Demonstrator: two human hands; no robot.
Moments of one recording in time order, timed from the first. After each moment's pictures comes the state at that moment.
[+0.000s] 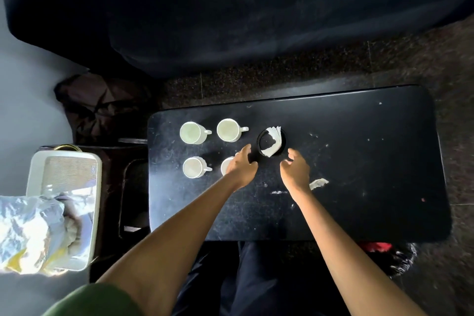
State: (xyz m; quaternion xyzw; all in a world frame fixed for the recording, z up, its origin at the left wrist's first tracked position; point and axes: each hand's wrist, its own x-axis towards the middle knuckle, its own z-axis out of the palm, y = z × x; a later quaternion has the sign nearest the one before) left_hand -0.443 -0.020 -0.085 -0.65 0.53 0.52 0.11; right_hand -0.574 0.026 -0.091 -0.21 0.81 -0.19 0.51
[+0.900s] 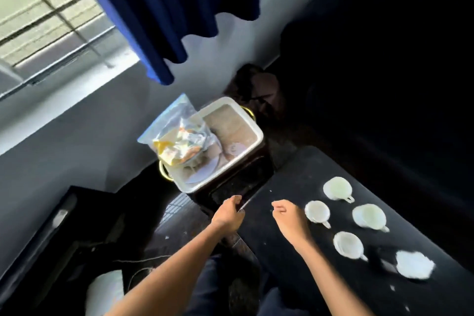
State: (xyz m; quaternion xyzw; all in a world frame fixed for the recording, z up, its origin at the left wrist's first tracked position) left_hand -0.109 0.131 -0.029 -0.83 0.27 0.47 -0.13; right_hand -0.262 0.048 0.009 -0.63 0.56 0.02 0.54
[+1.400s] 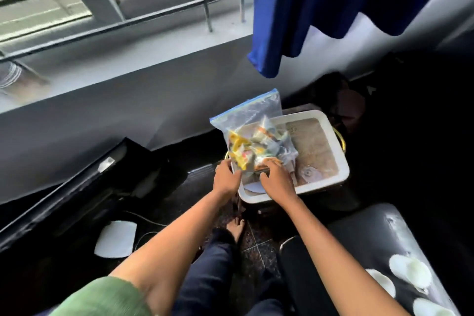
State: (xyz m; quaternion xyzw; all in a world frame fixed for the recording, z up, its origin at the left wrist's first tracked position) left_hand 0.120 0.173 -0.047 -0.87 0.00 0.35 -0.35; right_hand 0.041 0.058 -0.005 -0.84 0.34 0.13 0.40
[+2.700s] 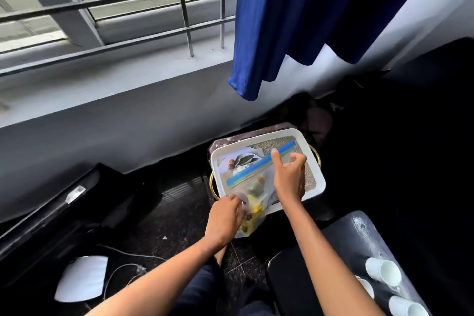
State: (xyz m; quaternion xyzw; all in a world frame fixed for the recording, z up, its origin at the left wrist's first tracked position) left_hand 0.089 0.195 -0.031 -0.87 0.38 0.17 -0.27; right_hand 0.067 0.038 0.056 -0.68 0.60 -0.13 0.41
